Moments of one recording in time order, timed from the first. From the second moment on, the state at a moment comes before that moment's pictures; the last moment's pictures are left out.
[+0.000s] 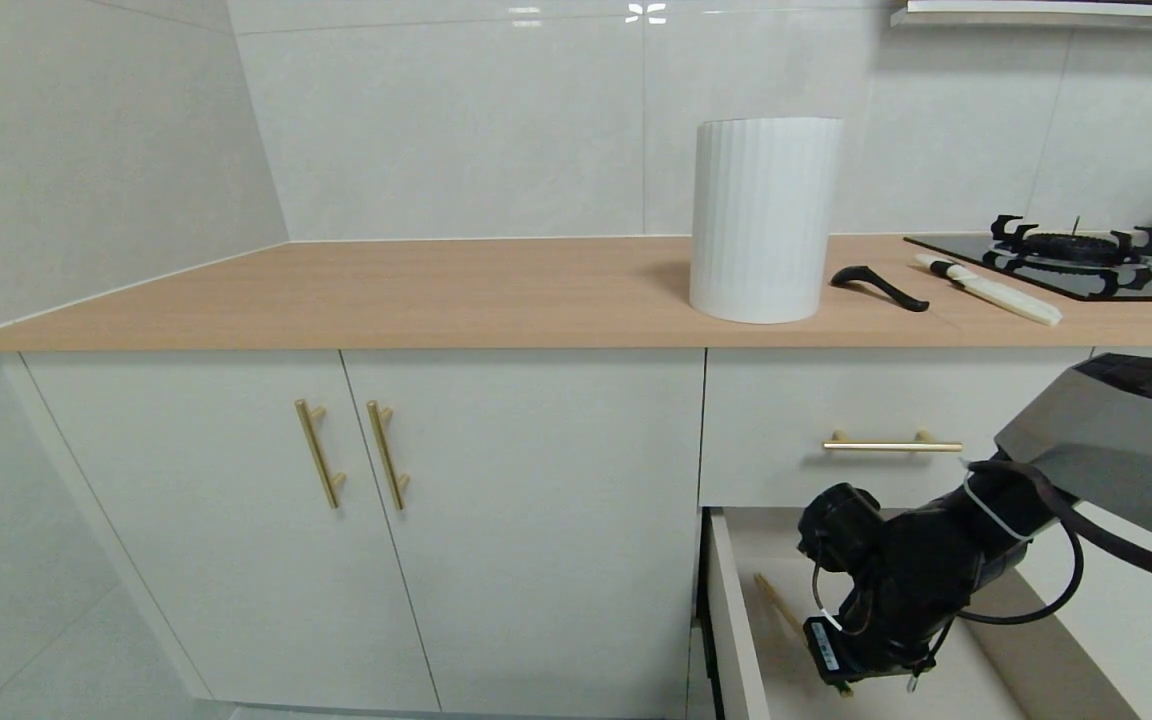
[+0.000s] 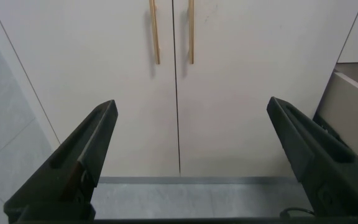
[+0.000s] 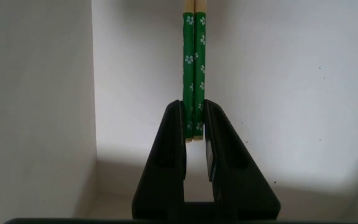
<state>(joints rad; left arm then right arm) 0.00 0.00 0.00 0.00 -0.02 0.01 0.42 2.23 -0.98 0.11 -0.02 0.34</state>
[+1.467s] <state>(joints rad) 0.00 0.00 0.00 0.00 -0.02 0.01 0.30 1.49 -0.94 0.19 -0.08 0.31</state>
